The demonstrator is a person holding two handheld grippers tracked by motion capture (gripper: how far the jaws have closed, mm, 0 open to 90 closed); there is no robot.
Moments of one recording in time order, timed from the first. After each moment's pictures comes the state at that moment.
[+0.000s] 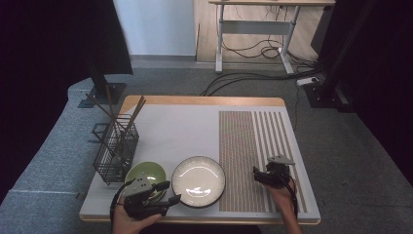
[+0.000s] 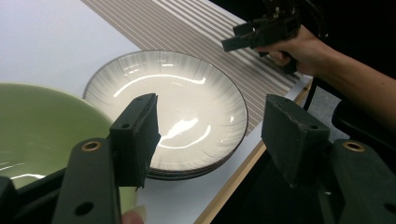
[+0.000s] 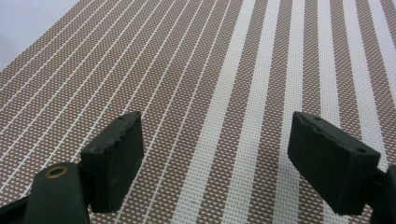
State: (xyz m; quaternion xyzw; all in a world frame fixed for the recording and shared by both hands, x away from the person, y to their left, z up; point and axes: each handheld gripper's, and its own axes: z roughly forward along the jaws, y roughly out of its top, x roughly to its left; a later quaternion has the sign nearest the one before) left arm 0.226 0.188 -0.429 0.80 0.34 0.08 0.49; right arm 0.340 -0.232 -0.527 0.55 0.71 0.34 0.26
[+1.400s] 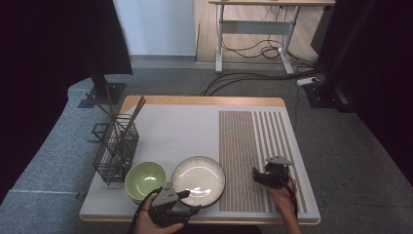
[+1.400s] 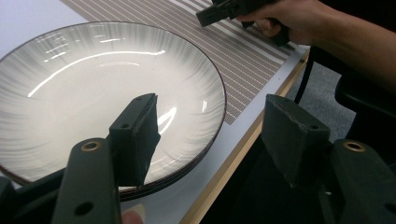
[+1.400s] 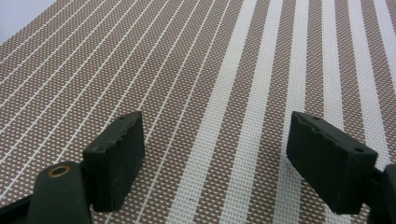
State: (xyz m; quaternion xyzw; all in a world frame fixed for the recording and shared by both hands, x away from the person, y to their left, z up) left arm 0.223 0.137 -0.466 0.83 0.31 0.07 0.47; right arm 0.341 -0.230 -0.531 0.55 0.73 0.33 0.26
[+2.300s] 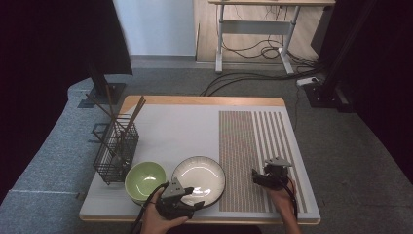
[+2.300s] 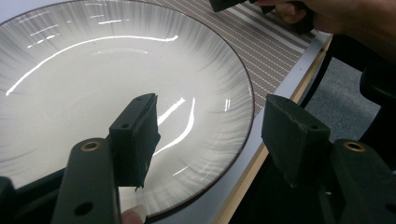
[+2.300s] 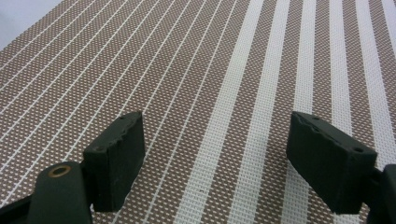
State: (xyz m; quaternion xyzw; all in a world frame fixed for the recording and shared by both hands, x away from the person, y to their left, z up) left arm 0.248 0.127 -0.485 0.84 0.31 0.06 0.44; right arm 0.337 -0.228 -0.531 0.54 0.73 0.33 0.26
